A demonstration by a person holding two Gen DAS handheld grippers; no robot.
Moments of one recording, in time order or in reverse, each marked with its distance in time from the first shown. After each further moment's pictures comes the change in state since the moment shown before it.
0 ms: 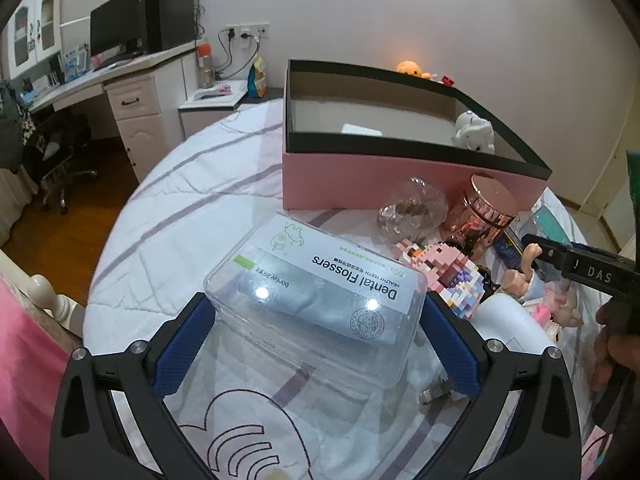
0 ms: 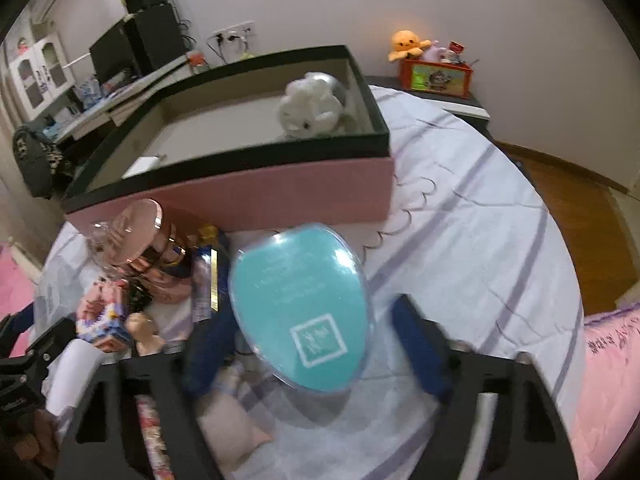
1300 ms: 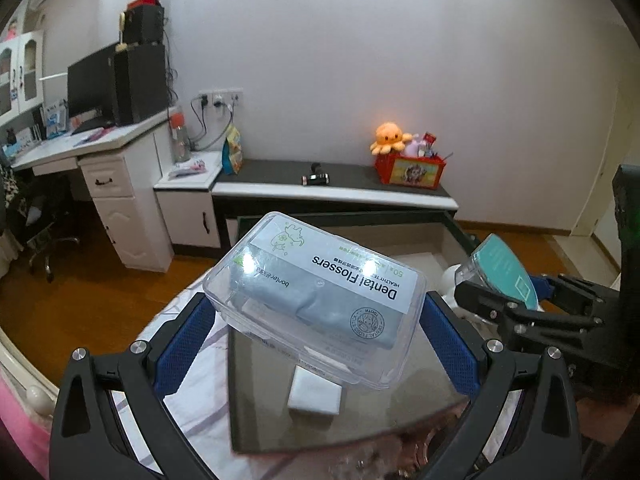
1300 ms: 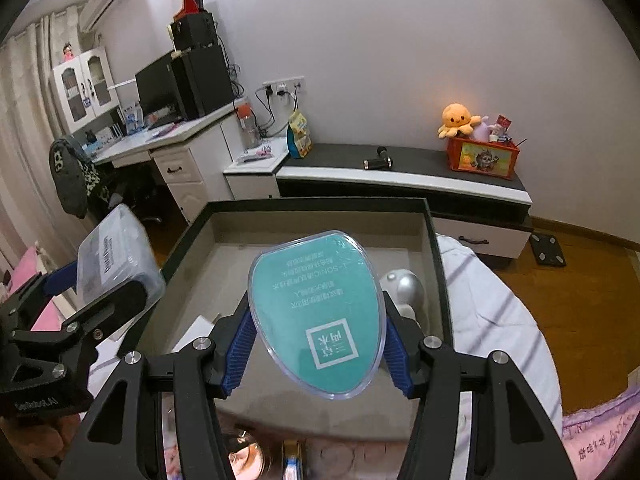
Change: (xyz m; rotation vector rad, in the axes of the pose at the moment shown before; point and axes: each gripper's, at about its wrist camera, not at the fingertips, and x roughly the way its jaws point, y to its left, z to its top) left arm 0.036 -0.035 0.168 0.059 -0.164 -0.050; right arm 0.005 0.047 0.131 -0.100 -0.152 0.087
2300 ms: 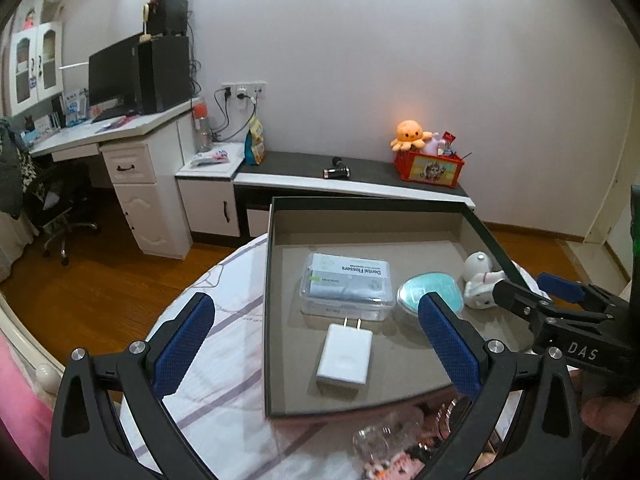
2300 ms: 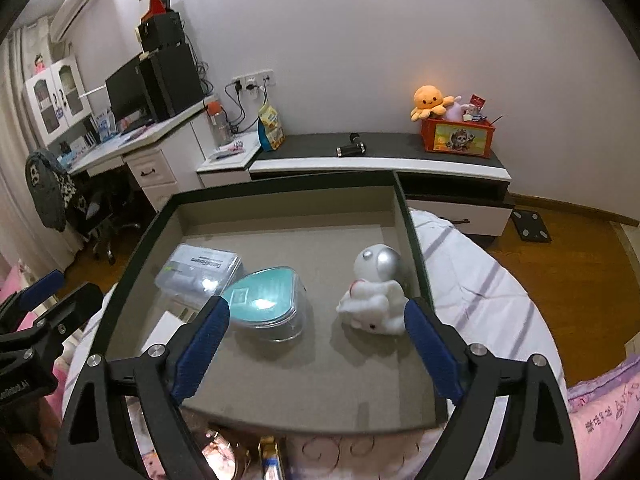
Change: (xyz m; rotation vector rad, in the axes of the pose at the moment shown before) left arm -0.036 0.013 -0.024 -0.040 -0.008 0.062; right arm -0.018 -0.015 -0.018 0.084 -0.008 -0.069
